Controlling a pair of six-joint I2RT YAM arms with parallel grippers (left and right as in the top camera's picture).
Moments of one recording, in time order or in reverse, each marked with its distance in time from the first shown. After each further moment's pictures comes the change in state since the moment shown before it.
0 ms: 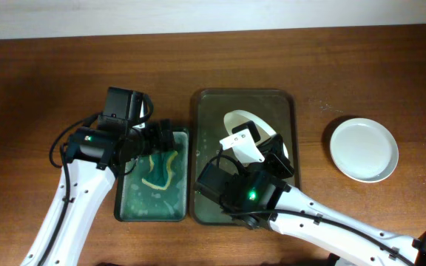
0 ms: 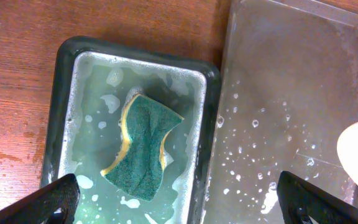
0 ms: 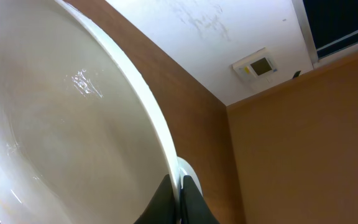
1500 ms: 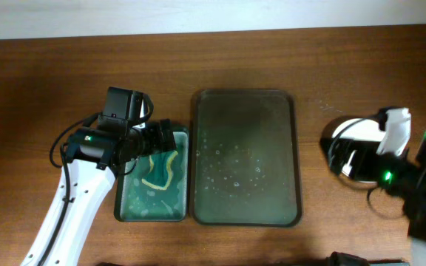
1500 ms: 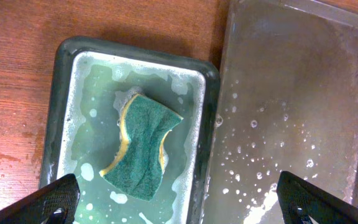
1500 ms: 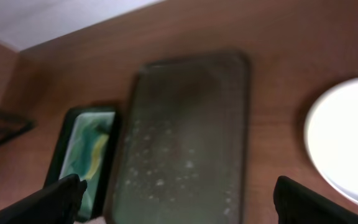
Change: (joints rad) left arm 0.000 0.000 0.000 0.000 0.004 0.000; right arm -1.249 -0.573 0.023 0.010 -1.802 -0.393
